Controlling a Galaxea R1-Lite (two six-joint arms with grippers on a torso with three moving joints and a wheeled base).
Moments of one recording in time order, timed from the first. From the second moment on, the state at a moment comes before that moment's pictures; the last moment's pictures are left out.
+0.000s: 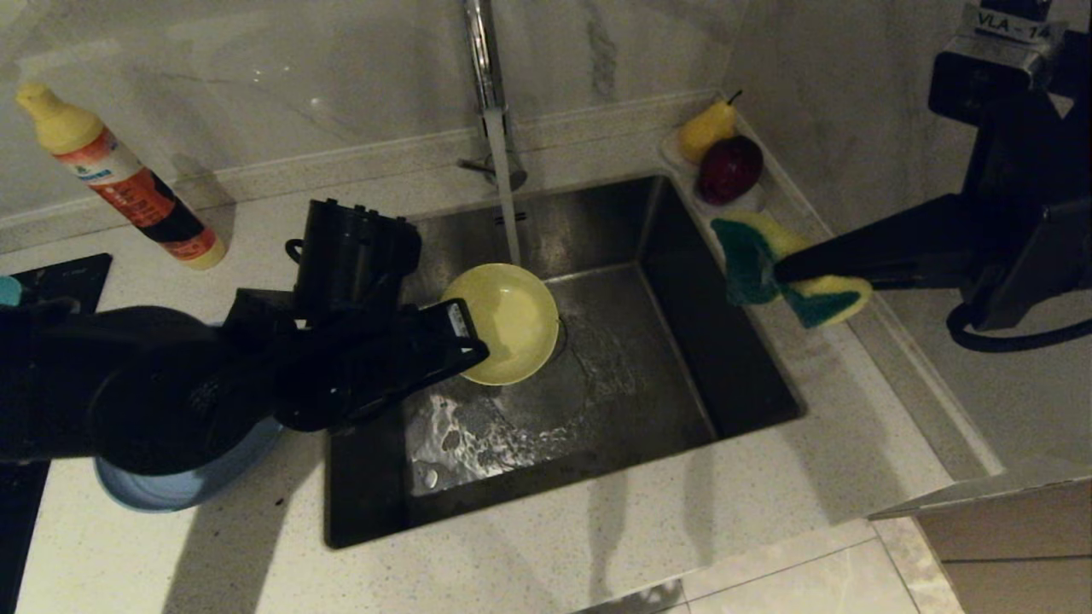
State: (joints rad) left arm -0.58 1.73 -1.13 -0.15 0.38 -0.58; right arm 0.53 1.45 -1.63 0.62 0.58 0.58
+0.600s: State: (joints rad) left arm -0.50 1.97 -1.46 0.02 0.30 -0.79; right arm 0.42 1.35 -1.36 0.44 0.67 0.58
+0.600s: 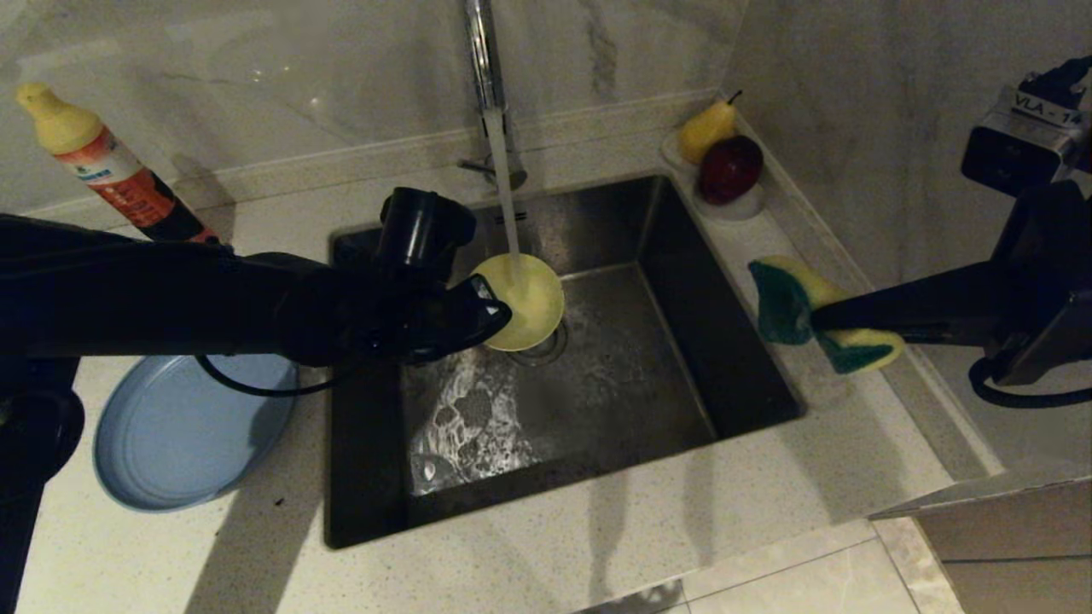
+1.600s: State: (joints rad) left arm -0.49 1.96 -1.46 0.15 0.19 -0.86; right arm 0.42 1.34 -1.32 0.44 0.67 0.58
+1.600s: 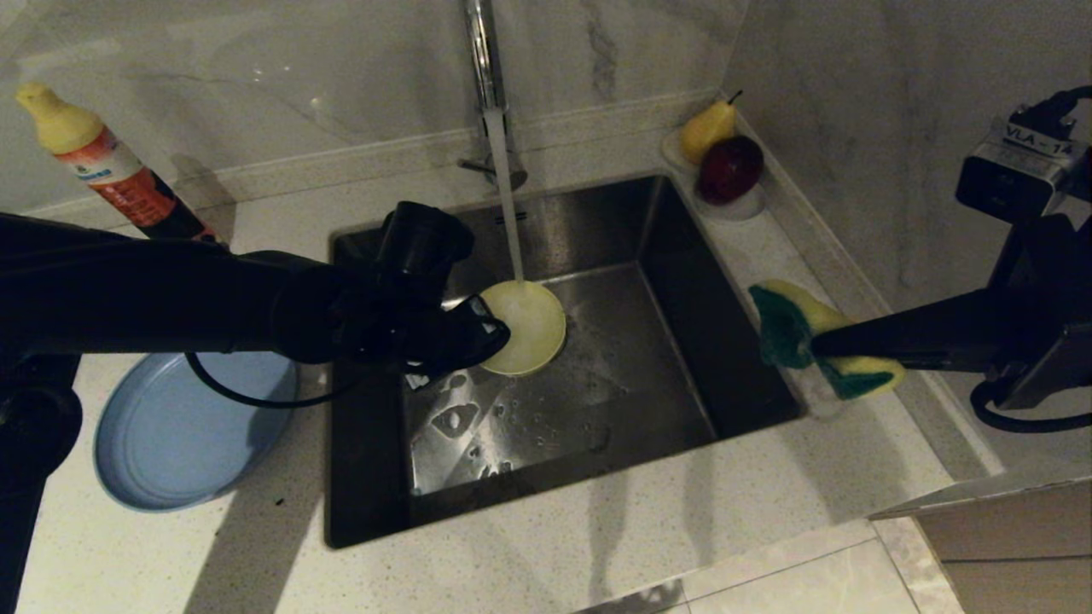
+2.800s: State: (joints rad) left arm -0.40 1.87 -1.09 -0.68 0.60 -0.25; right arm 0.42 1.34 -1.29 0.43 0.67 0.57
